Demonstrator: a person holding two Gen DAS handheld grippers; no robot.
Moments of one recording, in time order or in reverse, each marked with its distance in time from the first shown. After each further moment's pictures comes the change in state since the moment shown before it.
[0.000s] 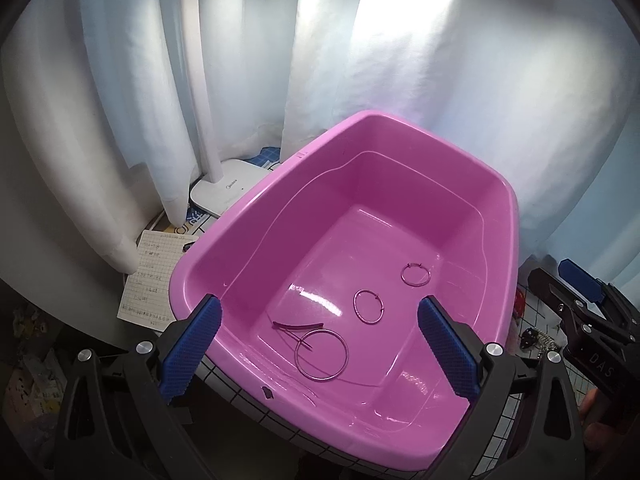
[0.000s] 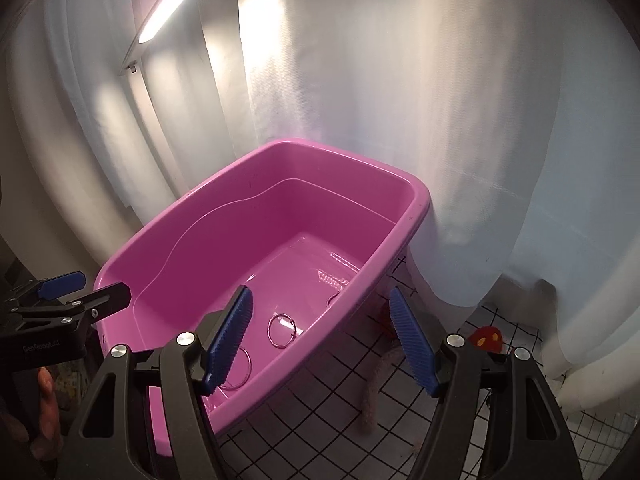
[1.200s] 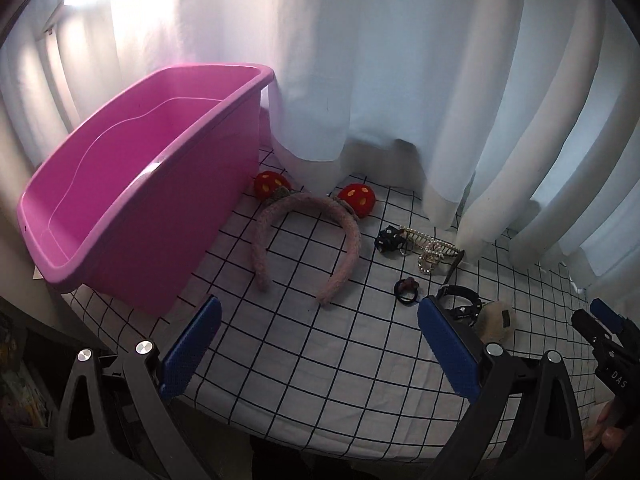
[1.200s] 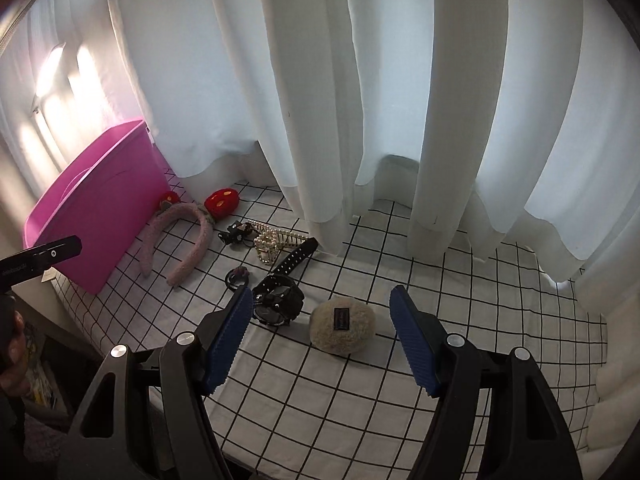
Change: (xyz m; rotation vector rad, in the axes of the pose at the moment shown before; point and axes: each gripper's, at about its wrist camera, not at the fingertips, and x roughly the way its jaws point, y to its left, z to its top) left arm -0.022 -0.246 -0.154 0.204 0.048 -0.143; right arm -0.190 -0.274 -0.216 0.236 0.046 -0.262
